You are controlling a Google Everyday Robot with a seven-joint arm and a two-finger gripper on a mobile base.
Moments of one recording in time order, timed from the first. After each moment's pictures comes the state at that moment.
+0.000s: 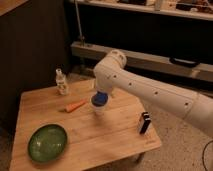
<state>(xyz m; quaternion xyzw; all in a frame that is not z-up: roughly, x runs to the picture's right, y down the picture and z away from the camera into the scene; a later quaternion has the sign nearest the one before) -0.022 0.014 0.742 -0.10 -0.18 -0.61 0.77</state>
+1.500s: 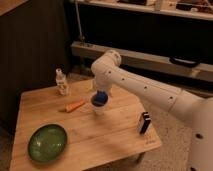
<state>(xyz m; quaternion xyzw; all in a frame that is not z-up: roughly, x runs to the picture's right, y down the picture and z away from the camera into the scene) -0.026 0.016 0.786 -0.13 -0.21 -0.62 0.75</state>
